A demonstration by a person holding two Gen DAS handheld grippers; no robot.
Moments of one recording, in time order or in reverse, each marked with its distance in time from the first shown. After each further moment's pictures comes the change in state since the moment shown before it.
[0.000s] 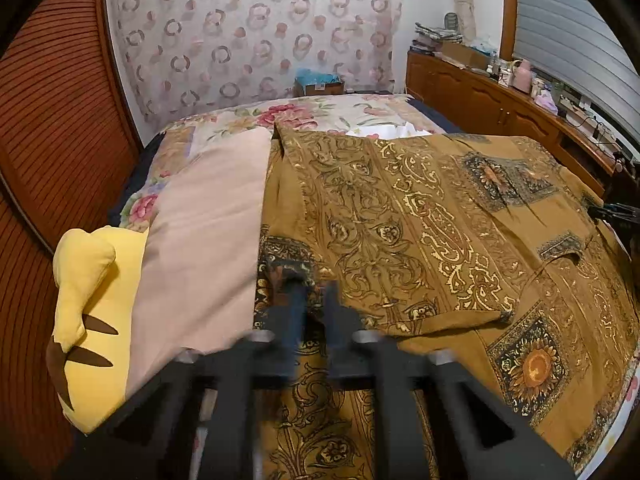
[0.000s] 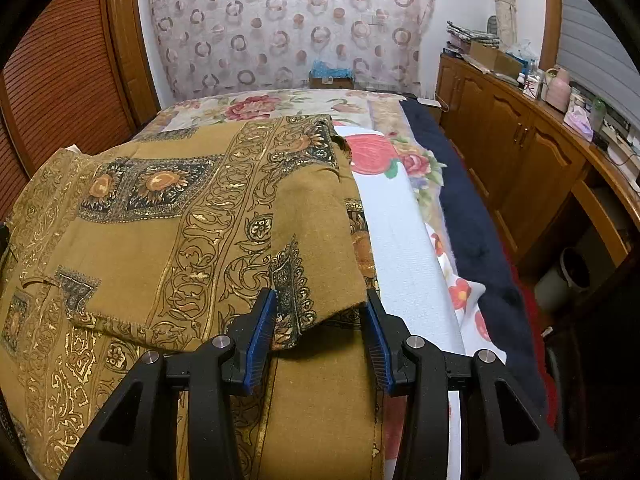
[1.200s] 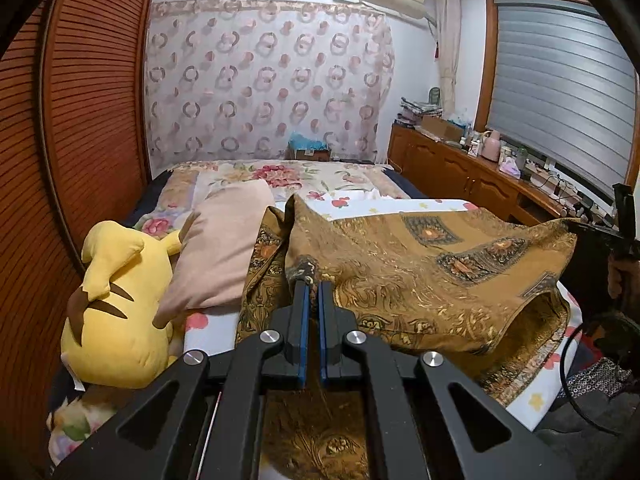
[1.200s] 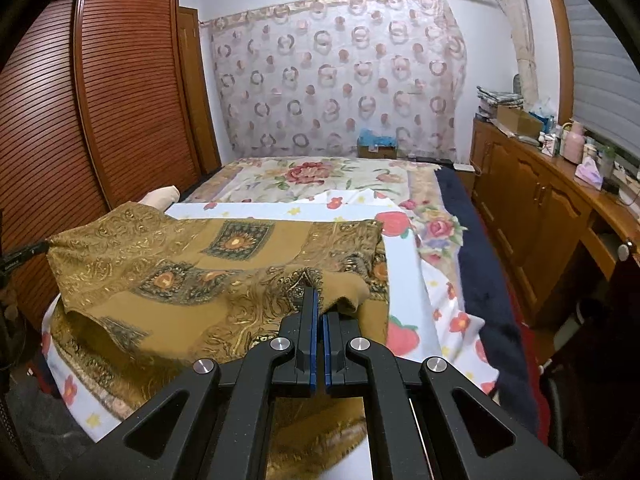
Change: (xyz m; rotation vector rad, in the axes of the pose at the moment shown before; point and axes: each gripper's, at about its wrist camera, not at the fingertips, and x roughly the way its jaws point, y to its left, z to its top) left arm -0.158 -0.013 -0.074 -0.093 -0.253 -0.083; right arm -0.135 -0.014 -0.052 -0.068 -0.248 0.160
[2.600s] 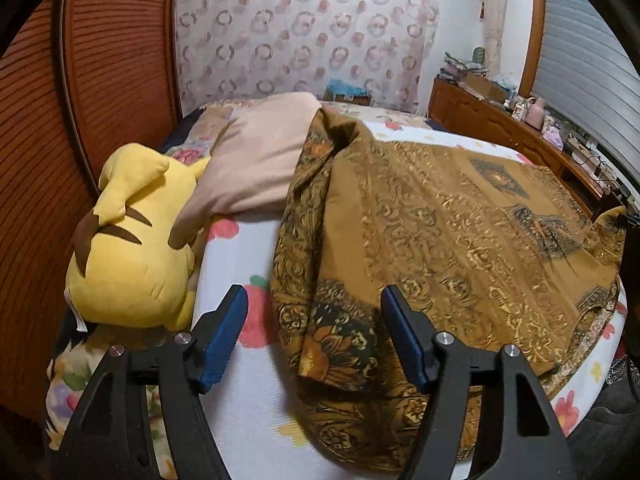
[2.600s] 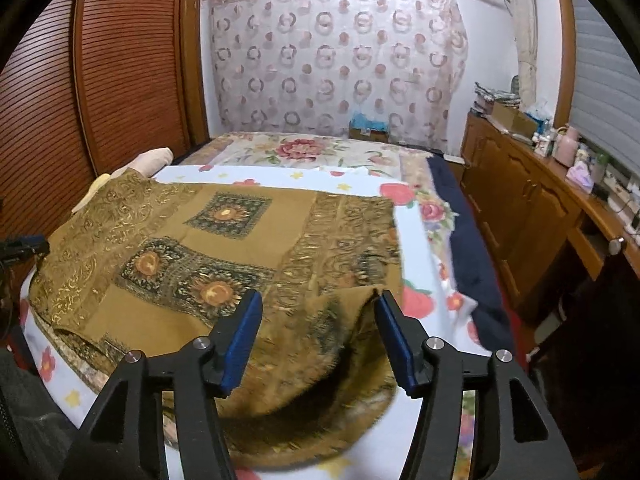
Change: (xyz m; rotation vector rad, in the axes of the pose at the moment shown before) left arm 0.058 0.034 -0.062 -0.073 0.200 0.123; right arm 0.031 0.043 -0.035 -0.054 0.066 -0.056
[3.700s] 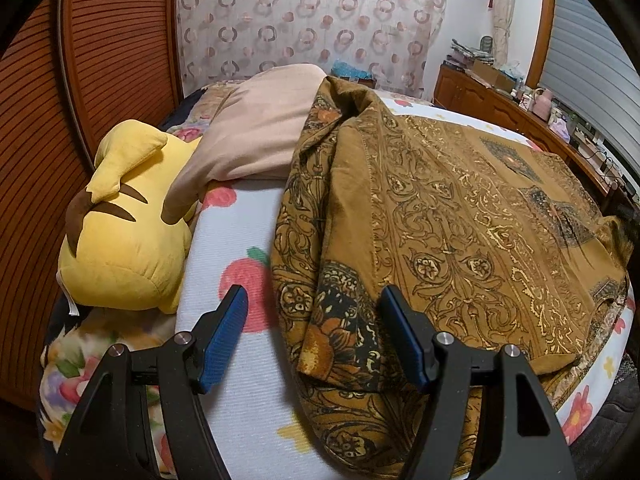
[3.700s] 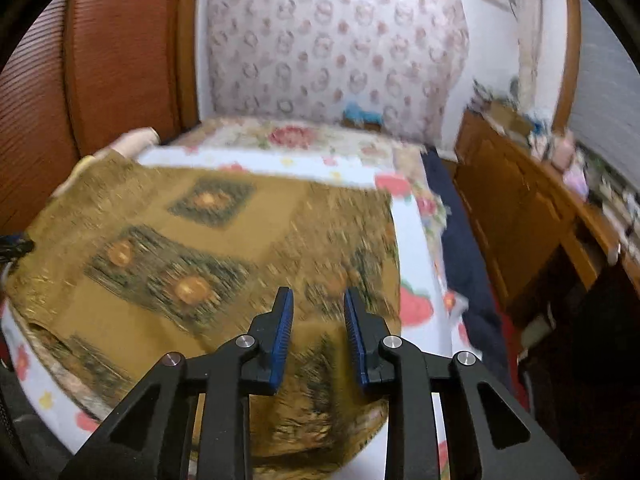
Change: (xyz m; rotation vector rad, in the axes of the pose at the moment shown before) left arm 0.019 0.005 -0.009 -0.015 0.060 0.005; right arm 0.025 -0.011 -0.011 -0.028 0.075 -0.060
